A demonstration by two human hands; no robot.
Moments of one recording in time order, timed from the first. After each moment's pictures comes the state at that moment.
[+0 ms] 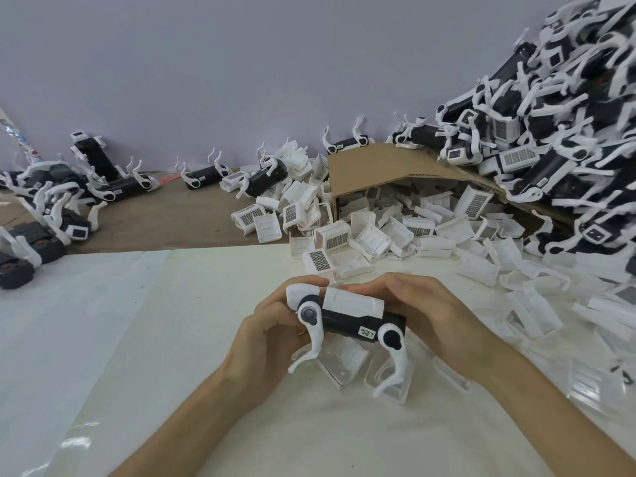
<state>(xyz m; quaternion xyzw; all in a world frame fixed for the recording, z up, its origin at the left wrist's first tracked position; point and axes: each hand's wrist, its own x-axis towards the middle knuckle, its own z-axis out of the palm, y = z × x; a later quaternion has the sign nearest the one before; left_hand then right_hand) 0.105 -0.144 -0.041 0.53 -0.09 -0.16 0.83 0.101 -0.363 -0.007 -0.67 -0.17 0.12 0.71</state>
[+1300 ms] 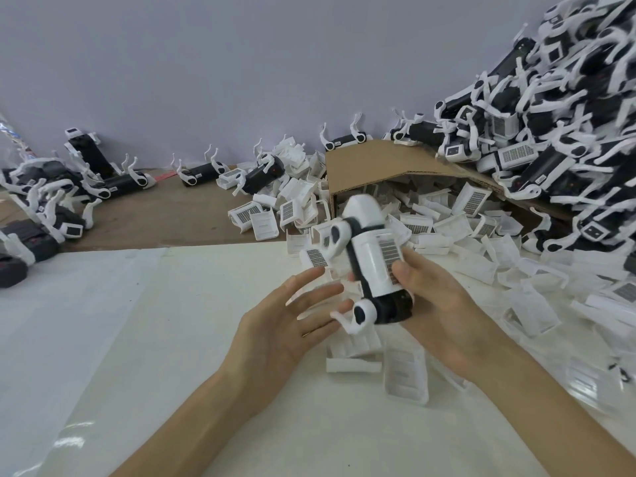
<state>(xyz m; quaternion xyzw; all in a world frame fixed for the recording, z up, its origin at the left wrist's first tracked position) 0.104 -0.151 -0.042 0.42 -0.07 -0.19 0.89 0.101 -0.362 -0.003 -0.55 -0.10 0.11 0.82</state>
